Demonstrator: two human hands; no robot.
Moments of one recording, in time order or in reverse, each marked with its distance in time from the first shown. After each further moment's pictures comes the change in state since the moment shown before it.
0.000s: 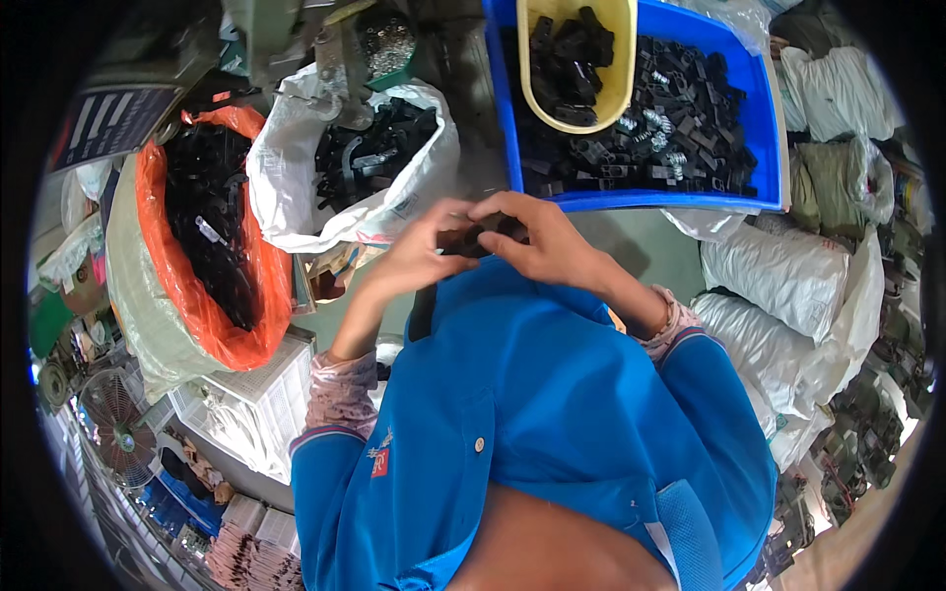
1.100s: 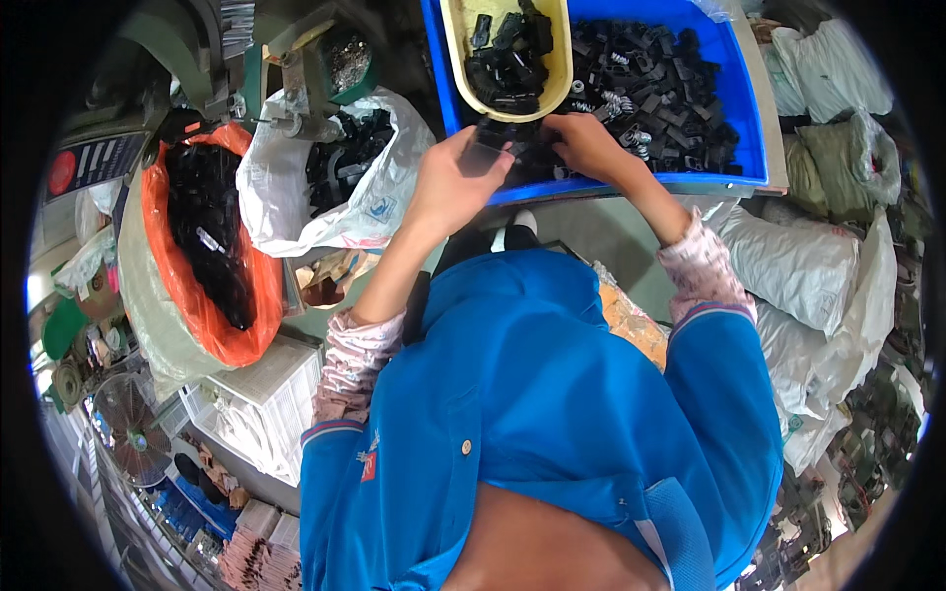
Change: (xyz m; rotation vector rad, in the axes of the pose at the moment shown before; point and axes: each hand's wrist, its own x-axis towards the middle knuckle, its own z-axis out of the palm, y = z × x) left_hand 0.085 0.054 0.082 0.143 0.341 0.238; right_hand 0.028 0.110 -0.151 -0.743 -0.054 -0.123
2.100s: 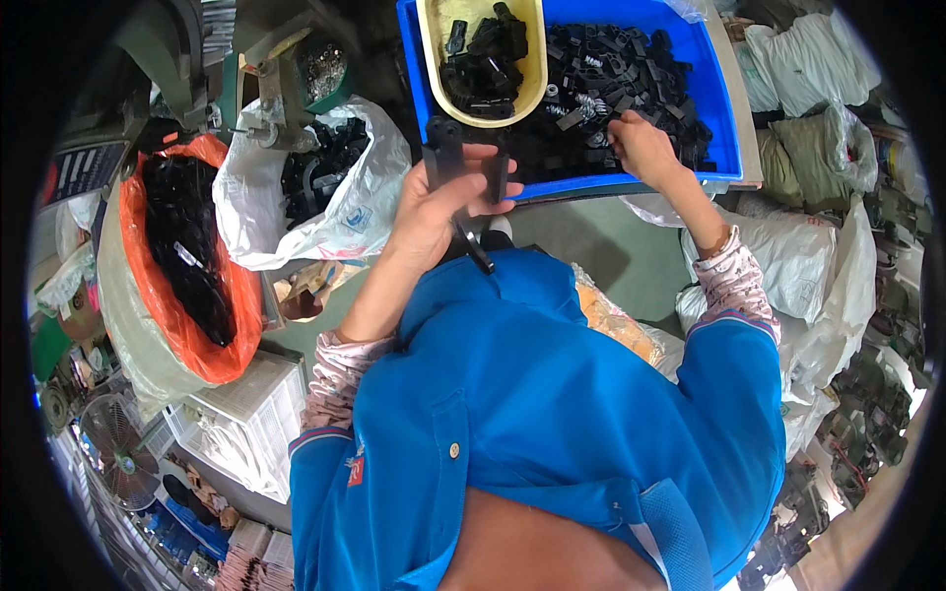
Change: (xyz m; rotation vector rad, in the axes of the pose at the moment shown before) left_hand -0.019 0.004 0.004 -0.890 -0.204 -0.117; right_hand -0.066 0.032 -0.074 -0.372 -0.055 0.309
